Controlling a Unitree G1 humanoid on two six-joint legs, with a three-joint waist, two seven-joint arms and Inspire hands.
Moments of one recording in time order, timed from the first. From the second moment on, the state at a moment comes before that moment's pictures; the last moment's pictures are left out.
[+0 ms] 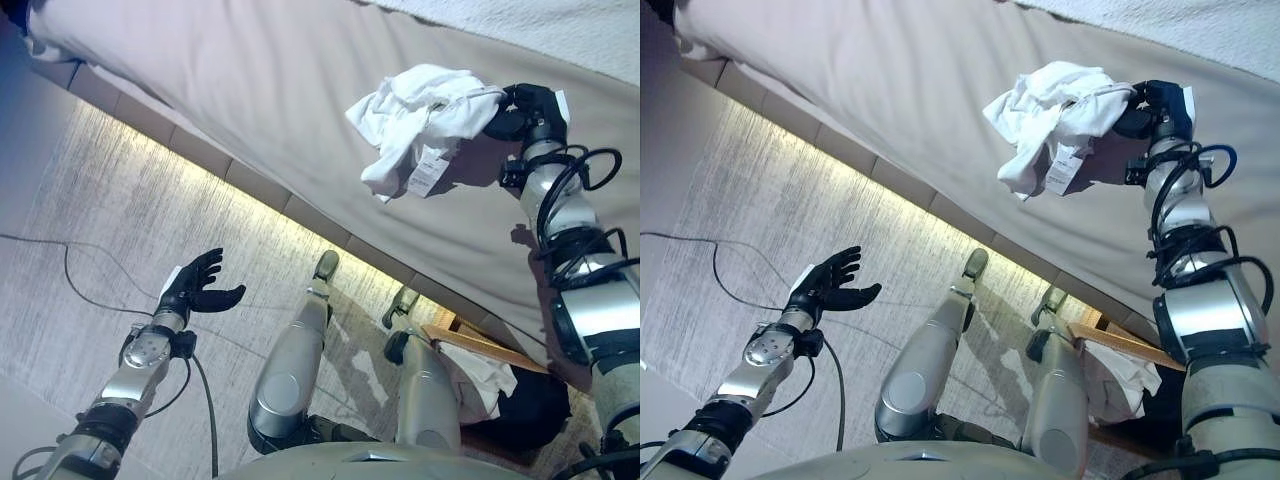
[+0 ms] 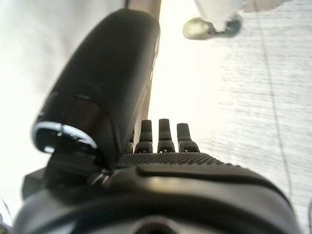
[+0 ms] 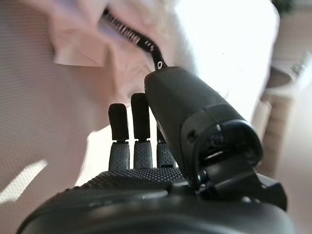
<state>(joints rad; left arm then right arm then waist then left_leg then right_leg) -0.05 0.57 -0.27 0.53 -0.35 -0.17 0.06 -0.87 -0.66 0.20 0.92 0.49 -0.18 -0.18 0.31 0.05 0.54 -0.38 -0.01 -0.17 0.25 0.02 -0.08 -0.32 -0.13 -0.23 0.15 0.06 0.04</state>
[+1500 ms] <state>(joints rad) 0.11 0.24 -0.21 0.99 -0.18 -0.20 0.12 0.00 -0.21 0.08 0.65 0.63 -0.26 -0.51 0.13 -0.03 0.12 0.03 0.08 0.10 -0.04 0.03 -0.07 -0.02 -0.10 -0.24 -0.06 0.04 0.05</state>
